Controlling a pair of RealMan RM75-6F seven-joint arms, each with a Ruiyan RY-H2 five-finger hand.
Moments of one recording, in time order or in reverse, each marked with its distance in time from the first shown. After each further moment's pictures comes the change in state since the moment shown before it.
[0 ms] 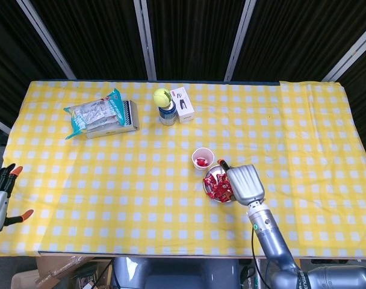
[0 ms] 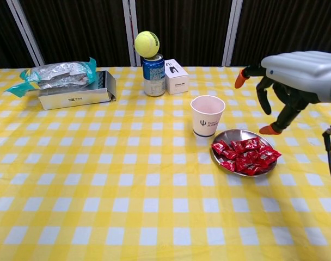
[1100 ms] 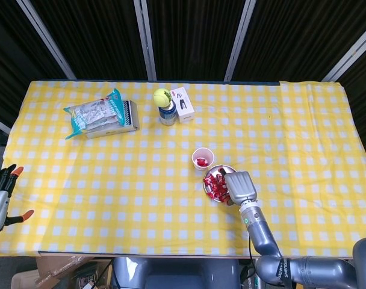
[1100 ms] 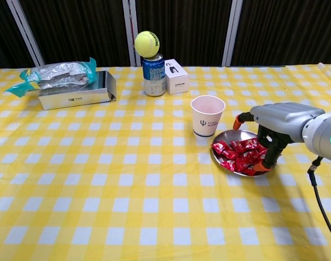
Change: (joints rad) left arm -0.008 0.005 -0.003 -0.003 -0.023 -0.030 -0.008; right arm 0.030 -0.151 0.048 0.226 0.237 -0.172 0.003
